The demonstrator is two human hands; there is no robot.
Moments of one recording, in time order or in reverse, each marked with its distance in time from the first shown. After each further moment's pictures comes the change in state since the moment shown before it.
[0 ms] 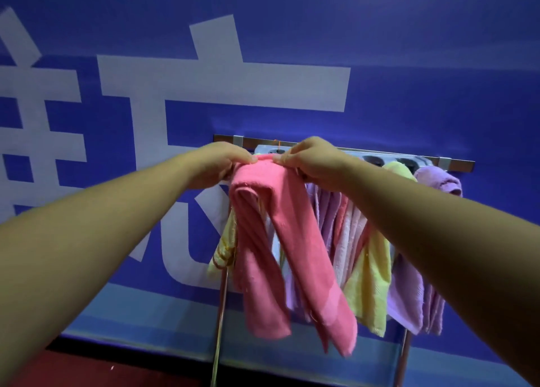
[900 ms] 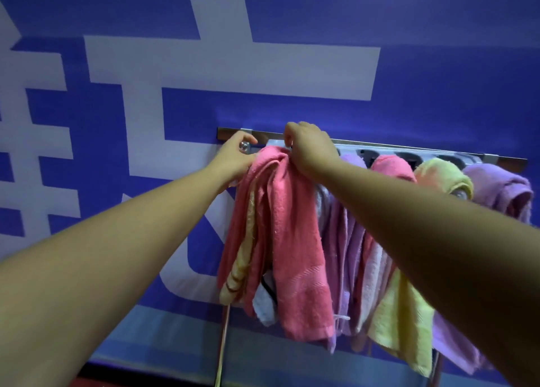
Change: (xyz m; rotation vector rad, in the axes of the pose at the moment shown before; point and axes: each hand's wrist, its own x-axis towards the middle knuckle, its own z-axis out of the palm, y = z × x) left_hand 0.094 -0.069 -0.005 0.101 0.403 0.098; right_hand 0.102 0.038 0.034 -0.920 0.335 -0.262
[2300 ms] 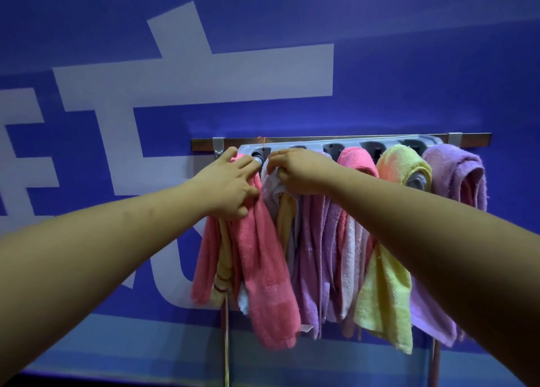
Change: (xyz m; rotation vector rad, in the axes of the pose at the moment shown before) left_hand -0.037 0.032 0.024 1.806 -0.298 0.923; right_hand -0.030 0.061 -0.004 0.036 -0.258 -0.233
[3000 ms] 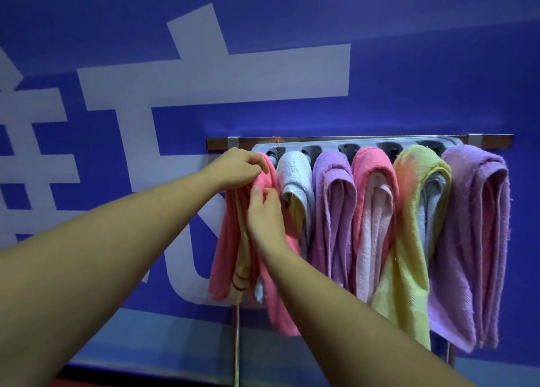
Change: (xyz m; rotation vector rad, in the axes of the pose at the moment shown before) left_hand 0.003 -0.020 -0.006 -1.212 0.000 -0.583; right_hand -0.022 -0.137 0.084 1.160 0.372 0.655
